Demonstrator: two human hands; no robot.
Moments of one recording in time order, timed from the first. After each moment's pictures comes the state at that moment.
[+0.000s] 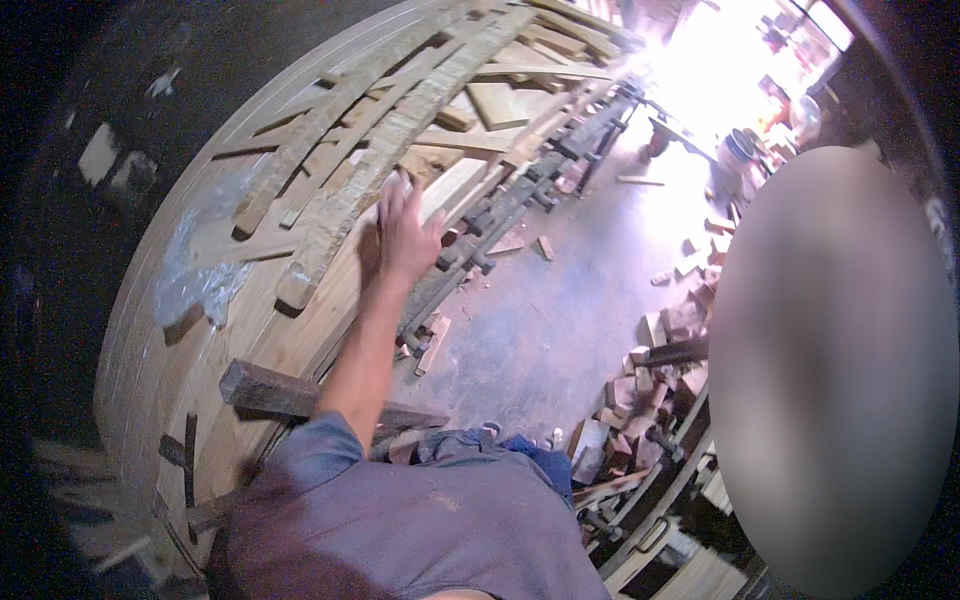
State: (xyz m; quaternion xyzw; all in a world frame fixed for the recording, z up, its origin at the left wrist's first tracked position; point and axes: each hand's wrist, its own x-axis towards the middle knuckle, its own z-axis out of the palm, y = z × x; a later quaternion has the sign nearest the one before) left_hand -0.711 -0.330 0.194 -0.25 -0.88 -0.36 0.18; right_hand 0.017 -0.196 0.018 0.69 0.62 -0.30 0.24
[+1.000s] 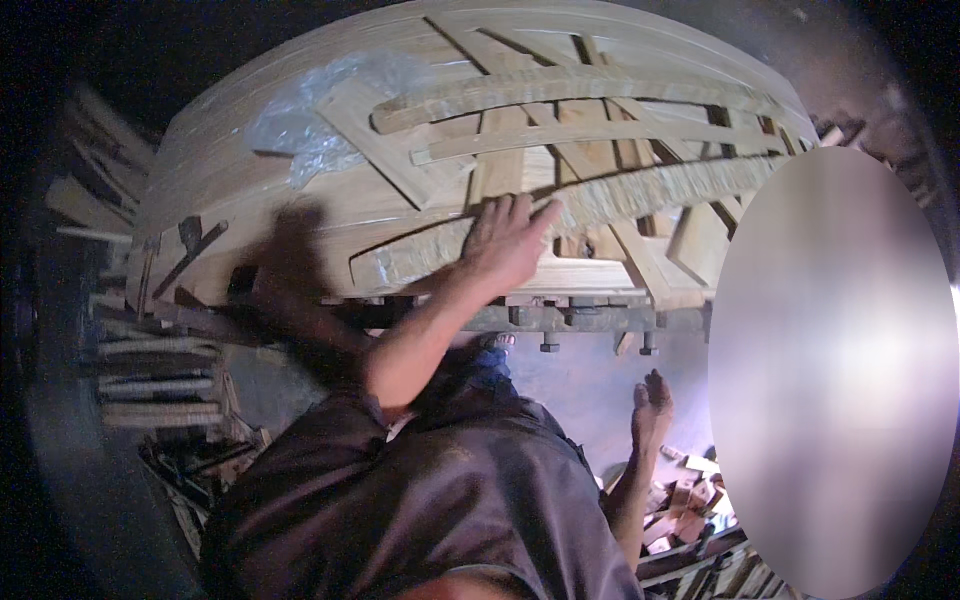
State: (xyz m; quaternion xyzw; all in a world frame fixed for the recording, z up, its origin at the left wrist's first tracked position) left_hand -0.798 -0.318 0.203 -0.04 -0.98 -0.18 0.01; right_hand -0.689 0.082 0.088 0.15 0.84 -0.53 0.06
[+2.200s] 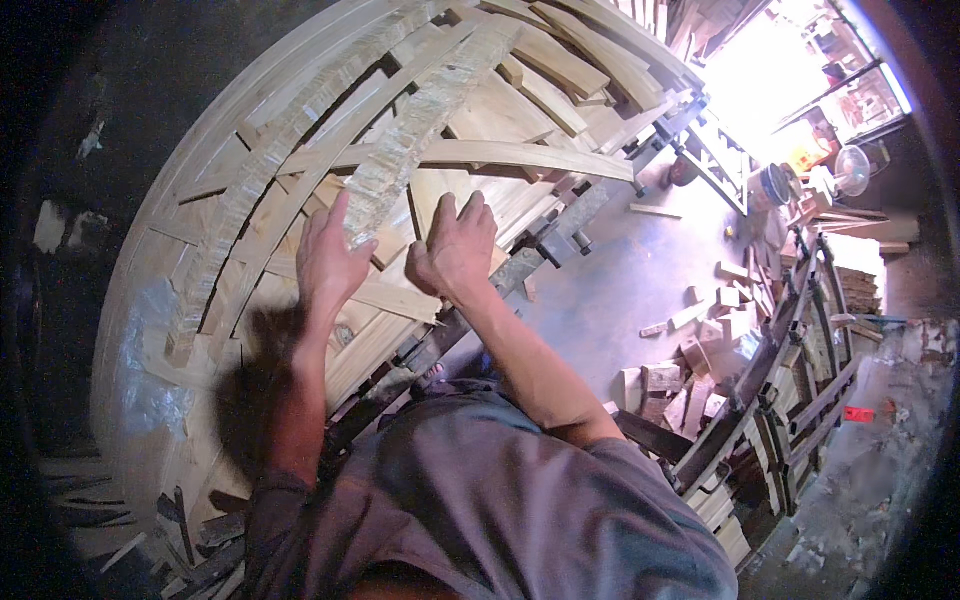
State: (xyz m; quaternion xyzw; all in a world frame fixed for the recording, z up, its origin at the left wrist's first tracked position) left_hand -0.966 -0.176 0.232 -0.10 -0.97 -0.20 0.03; right_hand -0.933 0.004 0.179 0.09 0.96 -0.26 -0.10
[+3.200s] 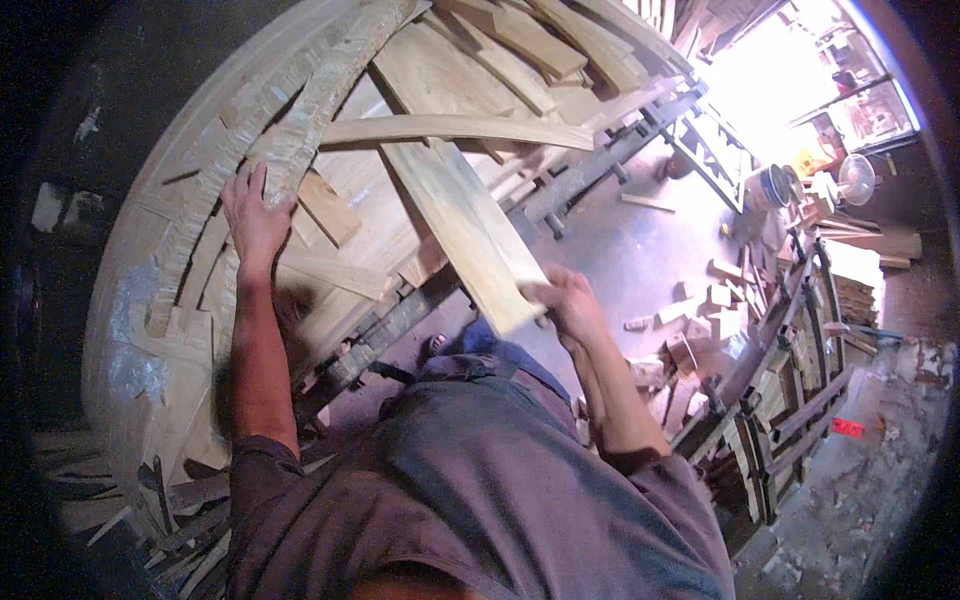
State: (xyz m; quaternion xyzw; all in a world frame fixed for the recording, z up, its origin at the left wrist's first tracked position) left_hand -1.005 -0.209 0.205 -0.07 -0.97 -0.09 0.22; right_hand -0.786 0.206 0.190 0.25 0.58 -0.77 0.12
